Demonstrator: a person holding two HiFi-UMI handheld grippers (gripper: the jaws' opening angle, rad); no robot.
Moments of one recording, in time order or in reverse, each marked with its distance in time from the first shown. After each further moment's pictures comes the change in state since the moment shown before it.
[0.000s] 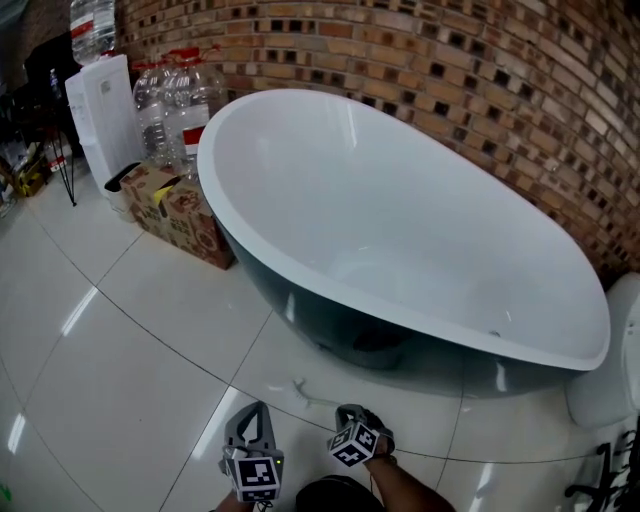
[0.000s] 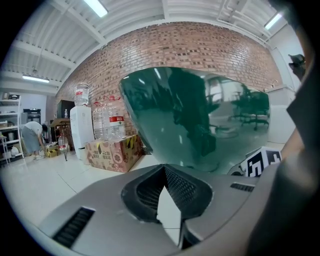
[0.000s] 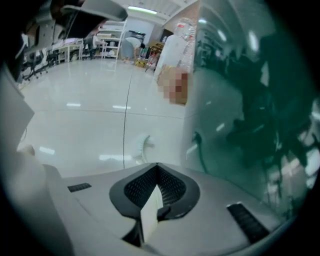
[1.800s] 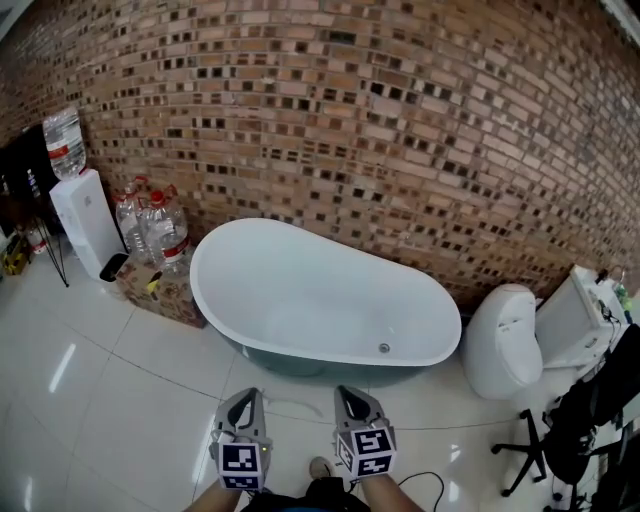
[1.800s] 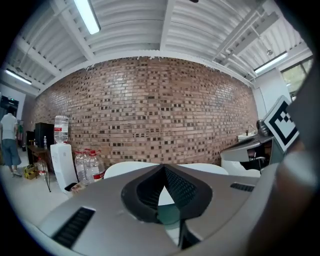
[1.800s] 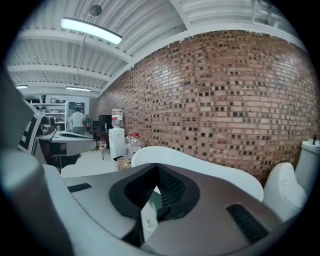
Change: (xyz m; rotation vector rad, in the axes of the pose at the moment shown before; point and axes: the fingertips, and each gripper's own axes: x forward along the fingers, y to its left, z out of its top) left arm -0.369 -0.032 0.615 -0.007 -0.144 -0.283; right arm -0.829 -0.162 0.299 0.671 -0.554 -0.374
